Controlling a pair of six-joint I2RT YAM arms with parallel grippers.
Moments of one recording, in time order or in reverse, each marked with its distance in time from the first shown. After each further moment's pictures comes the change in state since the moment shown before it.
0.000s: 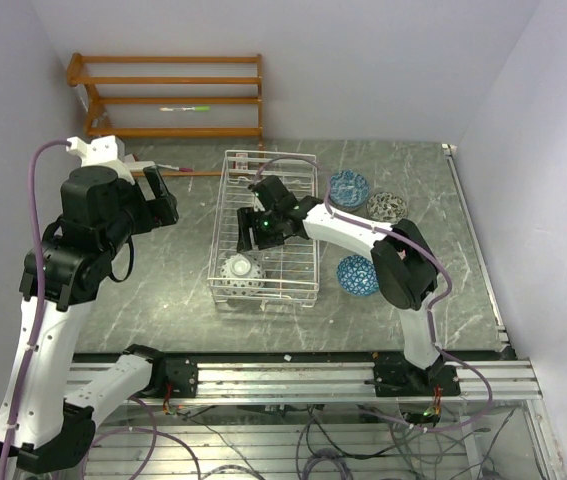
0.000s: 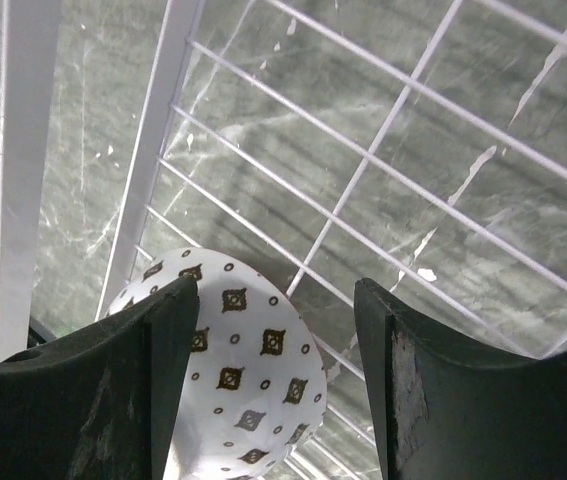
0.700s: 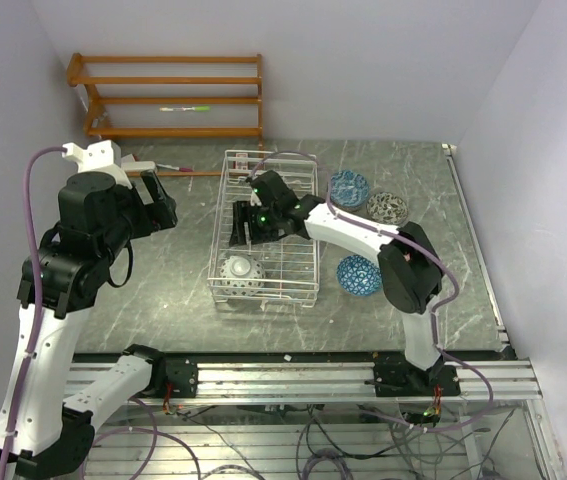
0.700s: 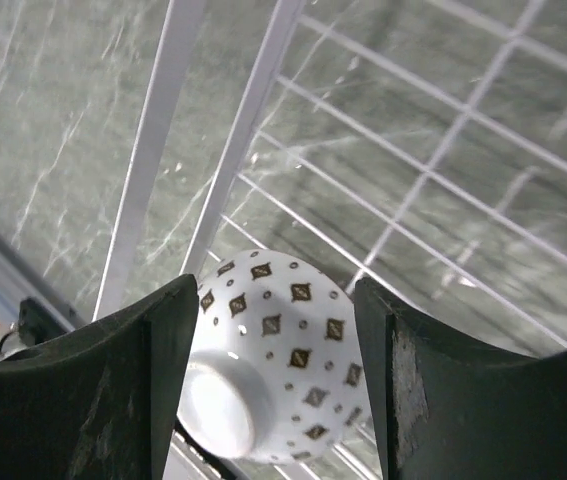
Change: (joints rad) left arm 0.000 -0.031 -0.022 -0.001 -0.001 -0.031; right arm 0.023 -0.029 -0.003 0.072 -0.045 0.052
